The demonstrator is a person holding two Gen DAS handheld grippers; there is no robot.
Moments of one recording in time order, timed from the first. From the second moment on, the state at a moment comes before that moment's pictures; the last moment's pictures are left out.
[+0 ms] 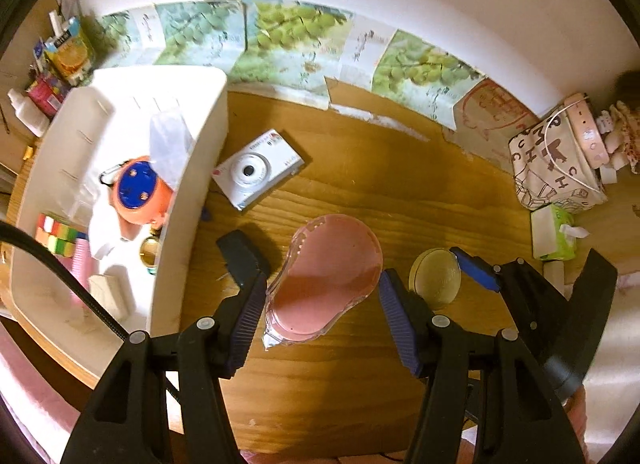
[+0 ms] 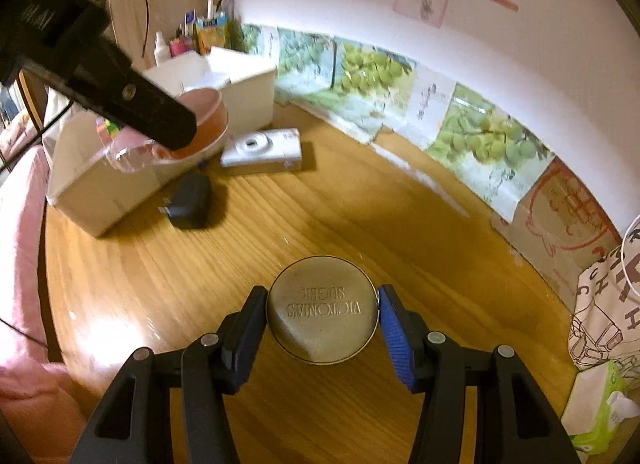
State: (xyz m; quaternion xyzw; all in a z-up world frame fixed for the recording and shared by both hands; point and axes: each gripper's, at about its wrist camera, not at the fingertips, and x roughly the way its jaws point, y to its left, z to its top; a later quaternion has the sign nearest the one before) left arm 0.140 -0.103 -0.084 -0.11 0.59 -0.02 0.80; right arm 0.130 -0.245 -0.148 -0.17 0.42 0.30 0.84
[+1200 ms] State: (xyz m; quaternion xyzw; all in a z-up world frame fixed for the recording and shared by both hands) left arm 0.112 0.084 -0.058 -0.05 0.57 -0.01 0.82; right arm 0.117 -0.066 -0.079 -0.05 0.39 0.31 0.86
